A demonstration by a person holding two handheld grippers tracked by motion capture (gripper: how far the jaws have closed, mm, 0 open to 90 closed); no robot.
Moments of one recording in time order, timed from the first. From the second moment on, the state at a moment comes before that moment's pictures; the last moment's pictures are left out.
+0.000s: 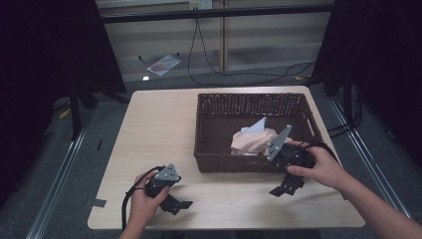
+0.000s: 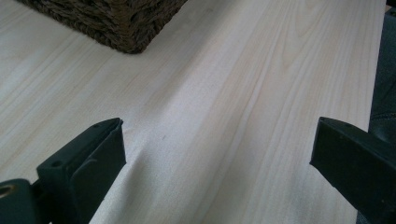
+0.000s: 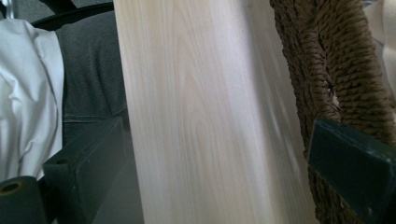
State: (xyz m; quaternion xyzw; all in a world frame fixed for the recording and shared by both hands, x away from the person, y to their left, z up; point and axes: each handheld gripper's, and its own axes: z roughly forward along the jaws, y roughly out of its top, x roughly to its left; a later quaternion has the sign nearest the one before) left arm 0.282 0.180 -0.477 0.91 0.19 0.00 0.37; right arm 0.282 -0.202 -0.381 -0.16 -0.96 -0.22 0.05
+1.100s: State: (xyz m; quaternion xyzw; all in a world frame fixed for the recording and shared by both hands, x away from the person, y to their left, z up) left arm 0.282 0.180 -0.478 0.91 0.20 0.00 0.36; right arm 0.350 -0.215 -0.358 -0.24 -0.94 -0.25 0.04
